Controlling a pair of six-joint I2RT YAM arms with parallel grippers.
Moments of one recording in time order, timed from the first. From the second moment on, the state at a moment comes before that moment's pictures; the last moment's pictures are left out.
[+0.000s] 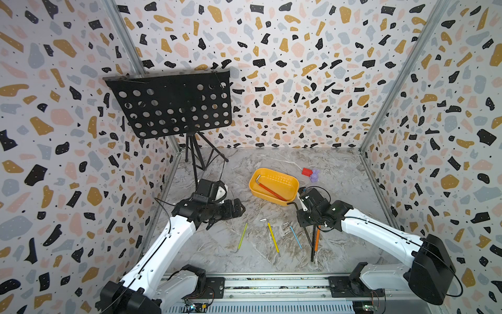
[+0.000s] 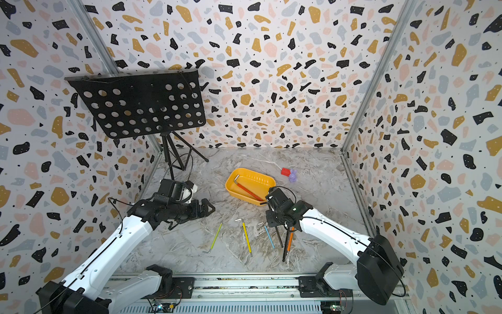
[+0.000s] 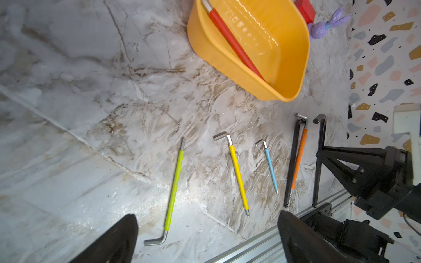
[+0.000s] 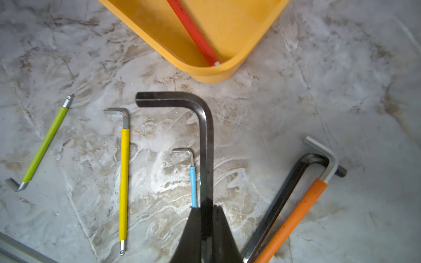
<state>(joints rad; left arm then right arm) -0.30 1.08 0.95 -0.84 0.36 -0.47 0.76 1.29 0.92 -0.67 0.08 0.41</state>
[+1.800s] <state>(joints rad) -0.13 1.34 1.05 -0.62 0.60 -0.55 0.61 2.17 1.87 -0.79 -0.01 -0.03</state>
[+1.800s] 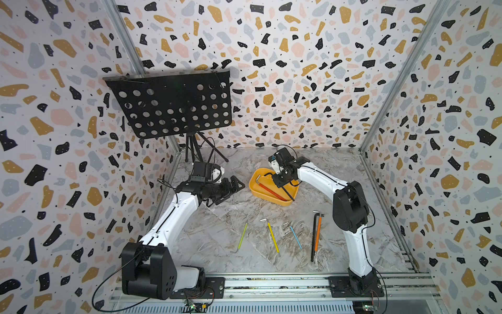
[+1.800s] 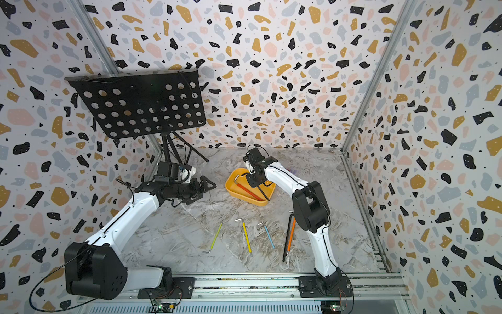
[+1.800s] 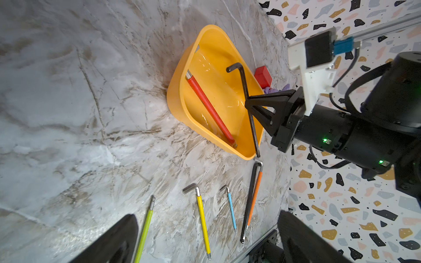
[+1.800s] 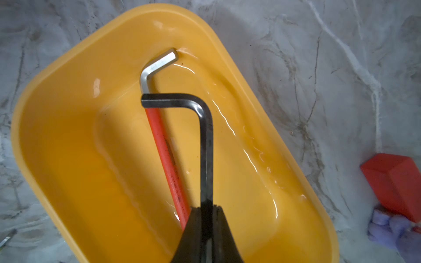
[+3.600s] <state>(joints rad) -0.13 1.01 0.87 -0.69 0.57 -0.55 0.61 1.12 0.85 -0.81 0.03 0.31</state>
